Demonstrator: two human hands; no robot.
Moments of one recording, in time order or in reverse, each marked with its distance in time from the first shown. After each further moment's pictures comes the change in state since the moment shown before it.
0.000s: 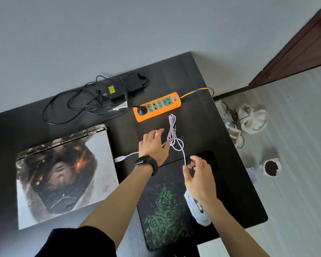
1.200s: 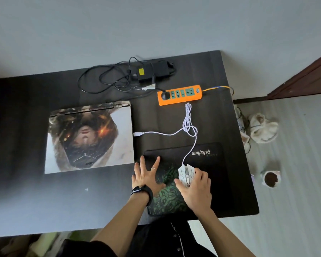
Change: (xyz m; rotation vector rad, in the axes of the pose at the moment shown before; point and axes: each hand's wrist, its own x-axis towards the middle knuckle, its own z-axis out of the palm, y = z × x) left_hand -0.167 -0.059 0.037 0.089 -0.333 -0.357; right_hand -0.088 -0.004 0.009 -0.223 -0.146 0.061
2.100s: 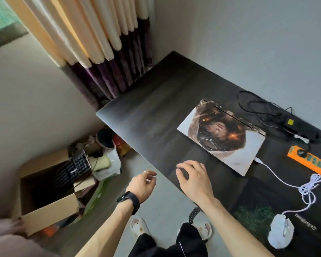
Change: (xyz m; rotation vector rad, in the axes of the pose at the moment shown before) left_hand -0.230 -0.316 0.046 -0.973 0.423 -0.425; right_hand -0.207 -0.248 0.084 -0.093 -0.280 -1.088
